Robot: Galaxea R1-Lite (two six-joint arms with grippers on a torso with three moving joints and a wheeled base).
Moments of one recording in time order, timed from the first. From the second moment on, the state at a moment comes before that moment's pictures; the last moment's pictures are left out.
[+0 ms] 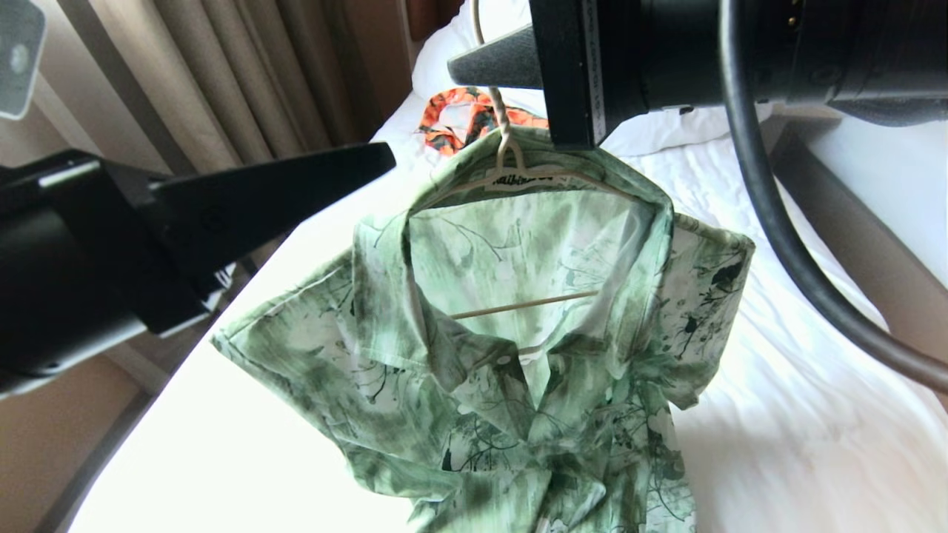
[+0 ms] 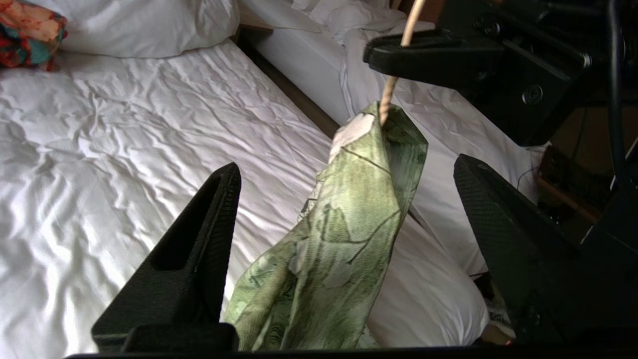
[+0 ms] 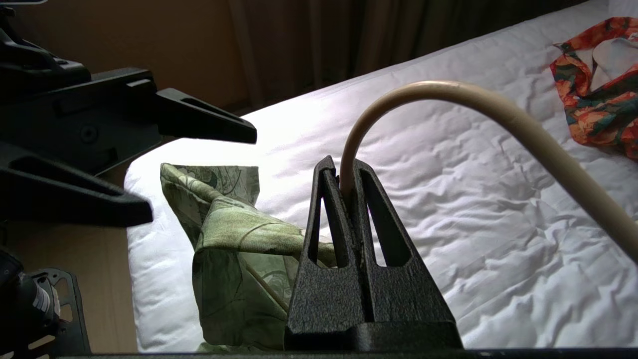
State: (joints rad) left arm -0.74 1.15 -0.82 -0.53 -0.19 -0.23; right arm 0.95 1.72 -1.96 0.29 0.02 -0.21
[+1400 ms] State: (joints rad) left arm -0.38 0.99 -0.93 -0.17 -0.19 -0.23; right arm 0.82 1.54 -1.90 0.27 0.02 -0.24
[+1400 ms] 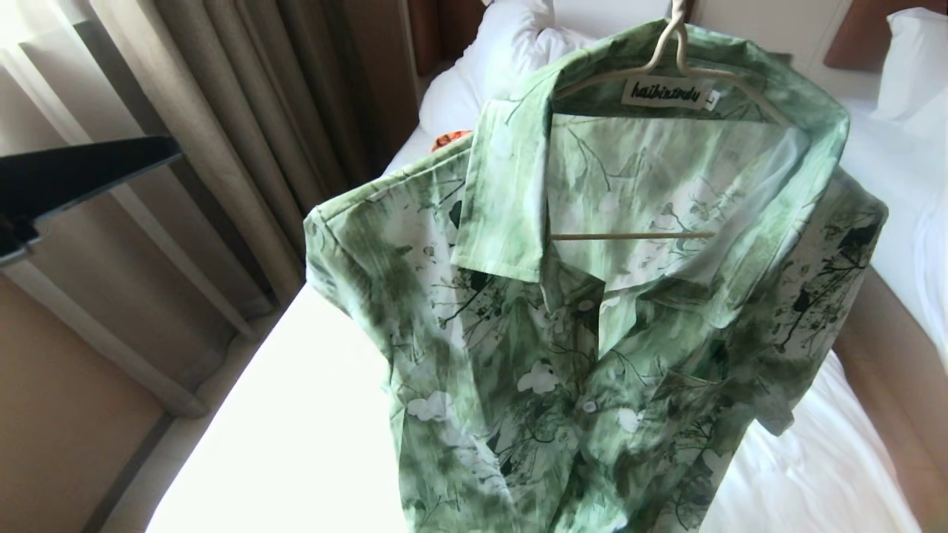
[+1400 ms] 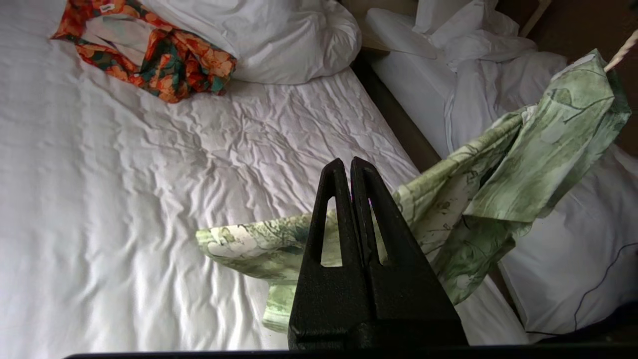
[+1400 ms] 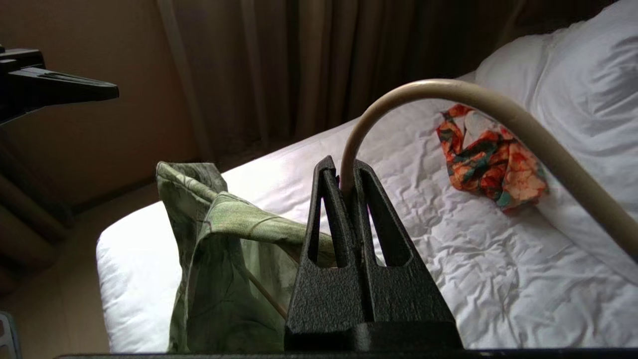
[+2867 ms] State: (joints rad) left arm -0.23 0.90 -0.85 -0.17 -0.20 -0.24; right arm 0.66 1.61 -1.89 -0.02 0.06 -0.31
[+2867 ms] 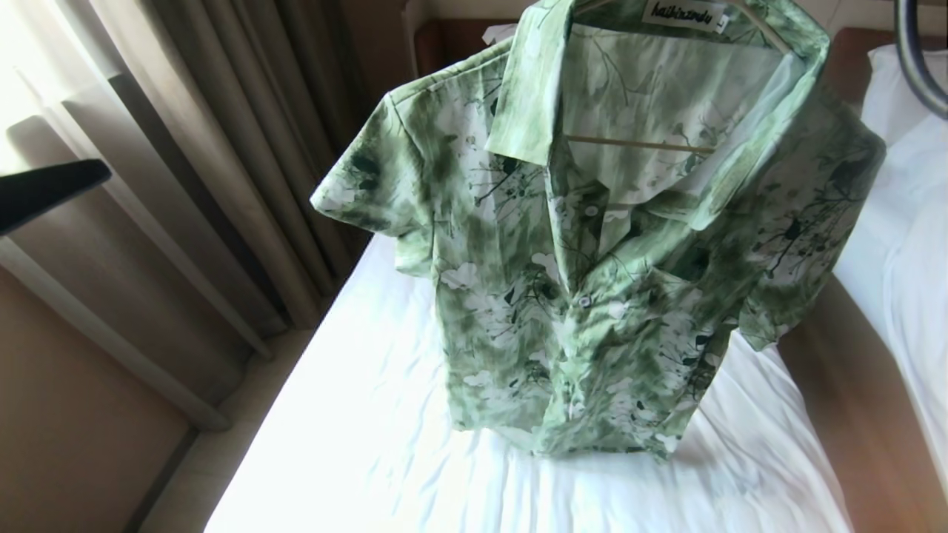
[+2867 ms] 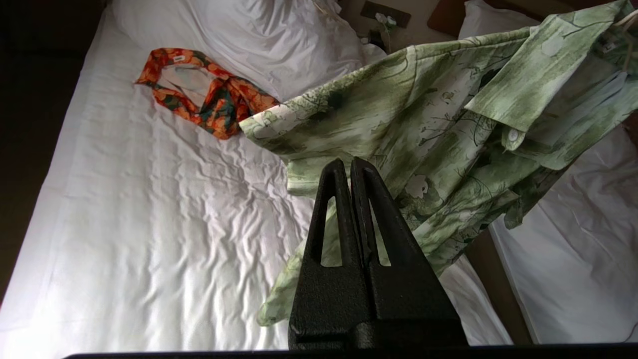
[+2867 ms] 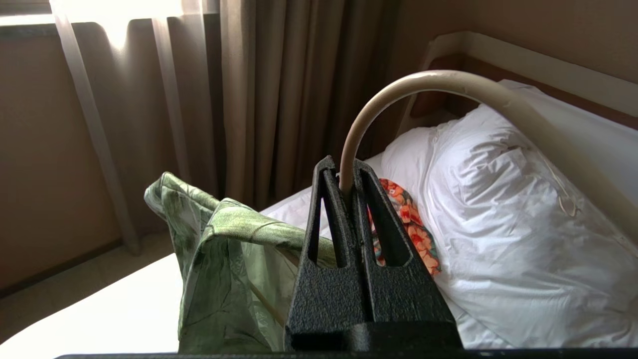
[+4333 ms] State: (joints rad) left arm -0.21 0.84 -0.80 -0.17 -0.20 -0.24; right arm 0.65 1.64 -1.97 -0.08 0.07 -0.32
